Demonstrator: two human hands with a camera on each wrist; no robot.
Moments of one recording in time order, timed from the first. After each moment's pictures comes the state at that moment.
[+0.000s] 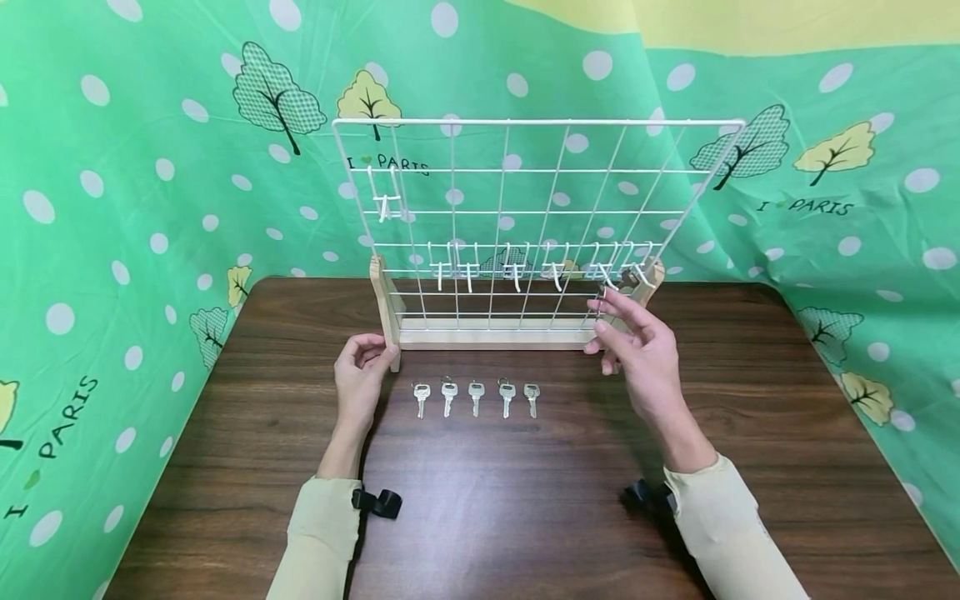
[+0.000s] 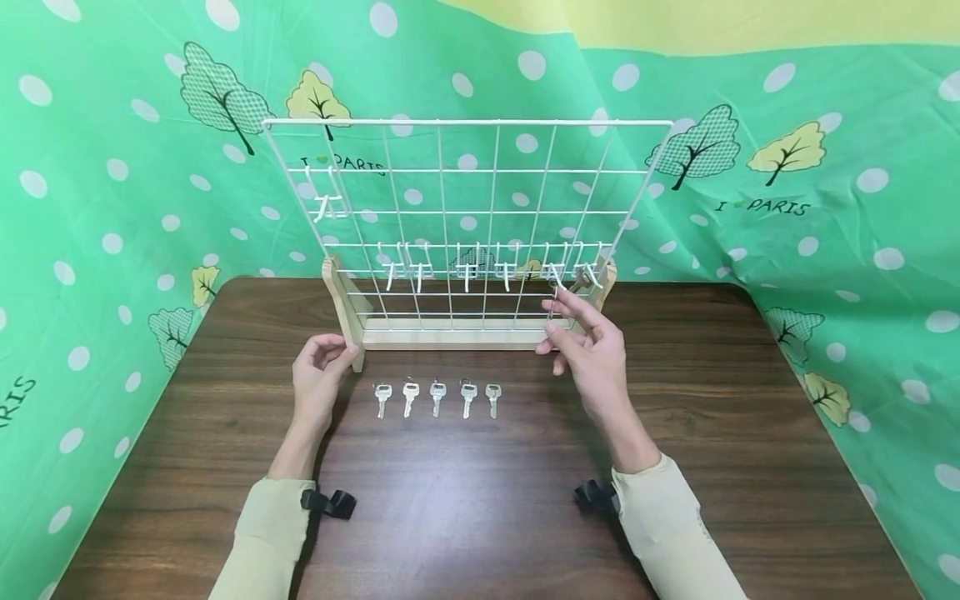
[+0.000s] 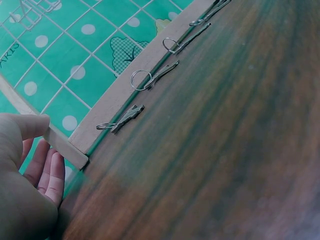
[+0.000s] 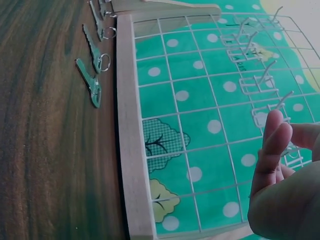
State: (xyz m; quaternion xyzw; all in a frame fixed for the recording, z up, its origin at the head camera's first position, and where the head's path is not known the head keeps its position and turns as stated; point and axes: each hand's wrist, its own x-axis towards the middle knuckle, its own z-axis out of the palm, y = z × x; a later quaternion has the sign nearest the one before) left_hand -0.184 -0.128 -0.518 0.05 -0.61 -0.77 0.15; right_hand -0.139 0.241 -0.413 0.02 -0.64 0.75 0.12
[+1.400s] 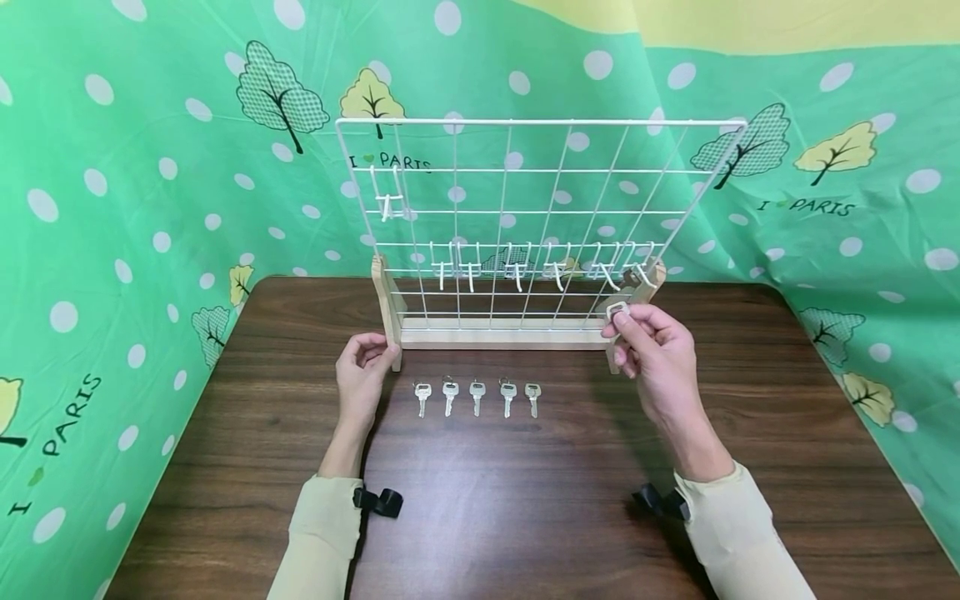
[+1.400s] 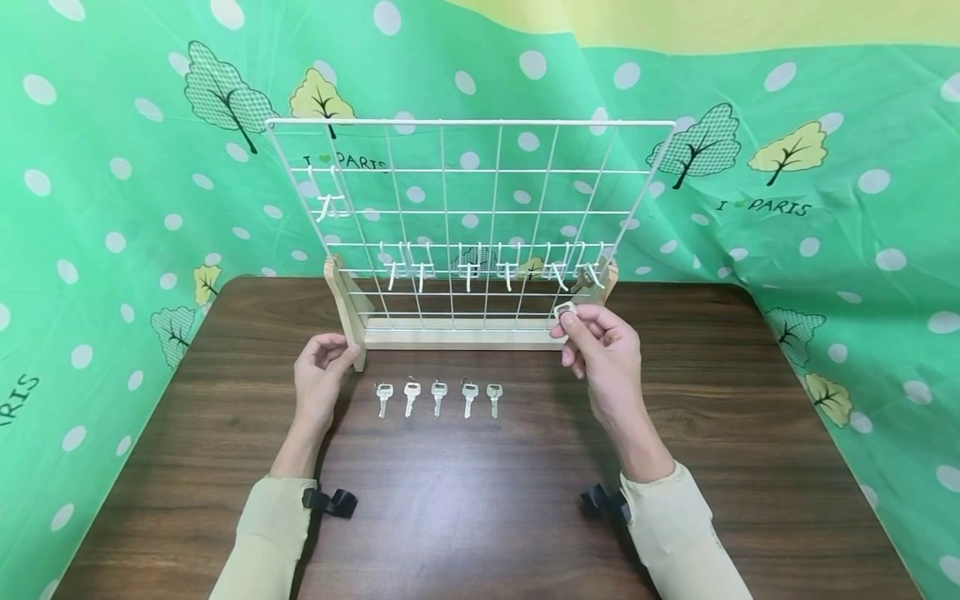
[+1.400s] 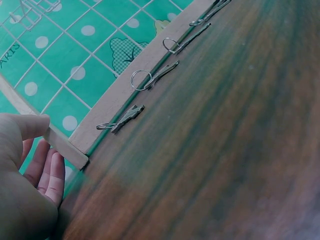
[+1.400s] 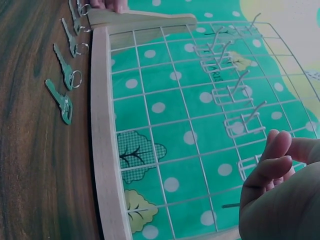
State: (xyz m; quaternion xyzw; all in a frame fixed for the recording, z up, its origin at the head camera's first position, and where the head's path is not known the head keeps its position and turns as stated) left_hand -0.185 -0.127 -0.522 0.04 -0.61 -0.77 0.16; right_hand -0.127 0.240 -0.396 -0.01 -0.60 0.79 0.14
